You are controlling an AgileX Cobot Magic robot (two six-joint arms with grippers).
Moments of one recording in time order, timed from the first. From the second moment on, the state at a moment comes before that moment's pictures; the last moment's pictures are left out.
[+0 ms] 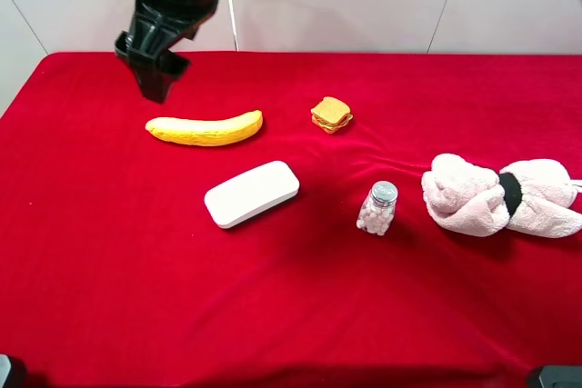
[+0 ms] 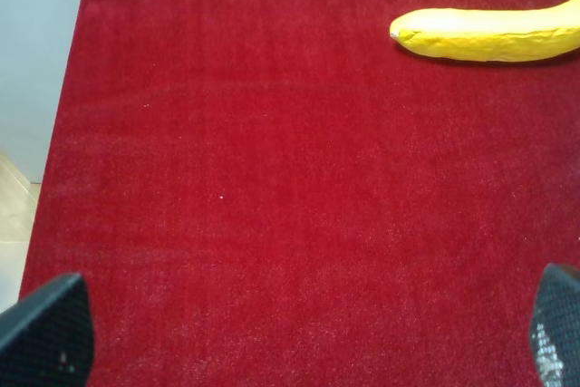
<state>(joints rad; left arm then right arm) -0.12 0.00 -0.48 0.08 1.07 -0.07 0.94 2.13 -2.08 0.12 1.22 -0.48</state>
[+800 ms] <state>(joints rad) -0.12 0.00 -0.48 0.08 1.07 -0.07 0.94 1.52 -1.29 0.12 1.22 -0.30</state>
